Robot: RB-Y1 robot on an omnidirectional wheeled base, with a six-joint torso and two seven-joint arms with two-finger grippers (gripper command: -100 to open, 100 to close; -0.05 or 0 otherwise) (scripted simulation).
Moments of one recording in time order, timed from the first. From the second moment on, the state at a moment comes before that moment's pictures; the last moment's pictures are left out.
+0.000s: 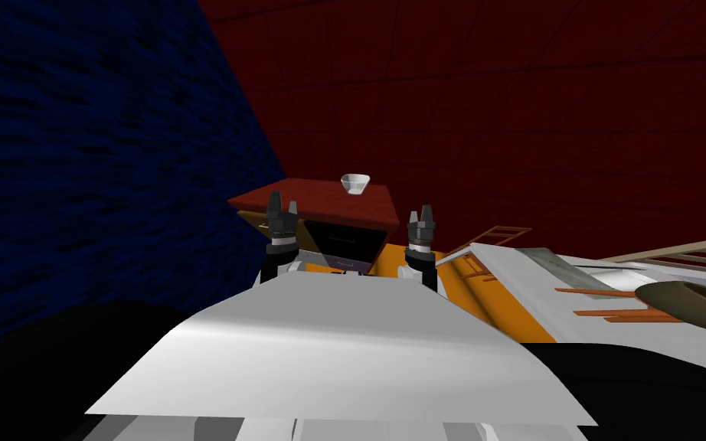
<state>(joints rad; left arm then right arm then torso) 0.53 0.03 -0.05 -2.38 0.00 -0.46 -0.15 0.48 -0.03 0.02 -2.24 0.04 -0.49 0.08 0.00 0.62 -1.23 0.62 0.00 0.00</state>
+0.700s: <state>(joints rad) 0.52 0.13 -0.06 -2.30 -0.01 -0.45 -0.15 0.48 -0.03 0.02 -2.24 0.04 -0.49 0.08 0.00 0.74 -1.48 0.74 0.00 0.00</state>
